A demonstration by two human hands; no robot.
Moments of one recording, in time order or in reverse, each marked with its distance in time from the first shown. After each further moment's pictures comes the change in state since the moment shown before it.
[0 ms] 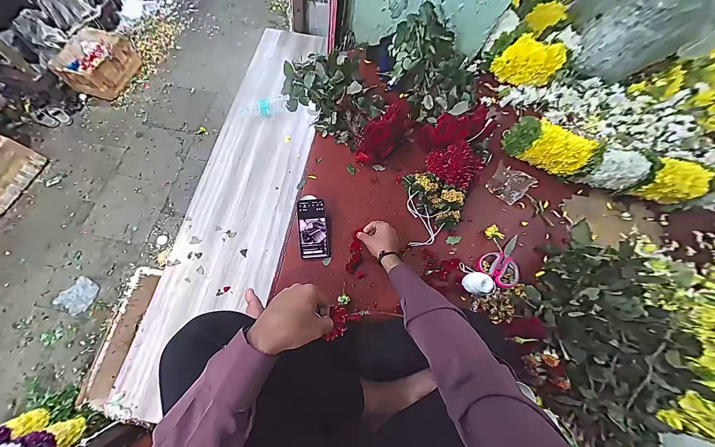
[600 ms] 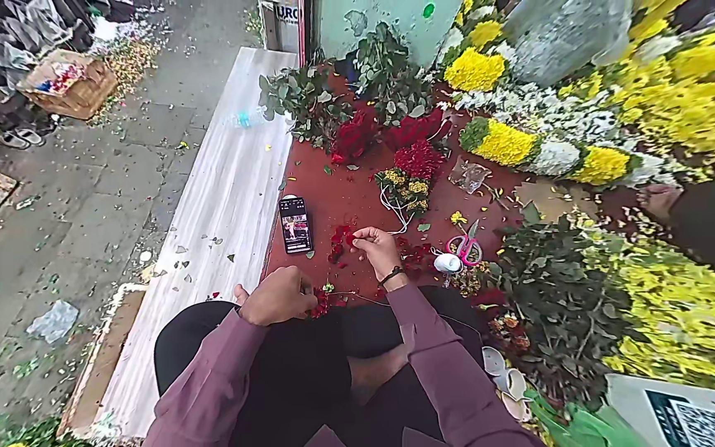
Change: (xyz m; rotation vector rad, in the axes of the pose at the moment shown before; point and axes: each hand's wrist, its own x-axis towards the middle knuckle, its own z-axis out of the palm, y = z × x) left_hand 0.001 0.008 0.000 -0.033 -0.006 -0.029; right_hand -0.123 -0.010 -0.056 0.806 -0.015 -0.041
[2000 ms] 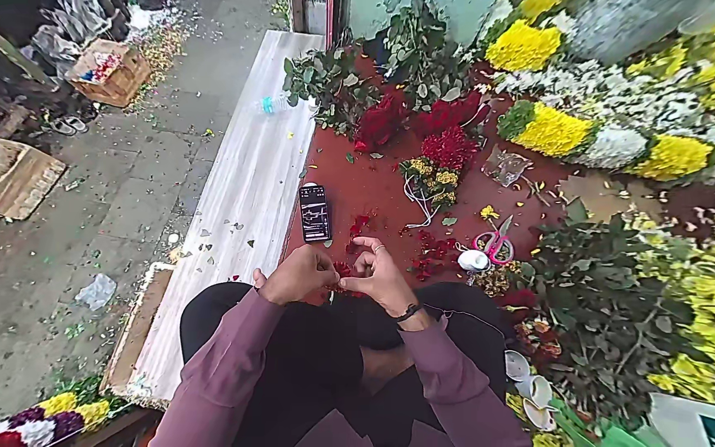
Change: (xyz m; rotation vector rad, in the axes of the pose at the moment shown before) left_hand 0.005 -0.004 0.002 -0.246 0.135 0.088; right_hand -0.093 -0.032 0.031 -0.116 -0.279 -0.087
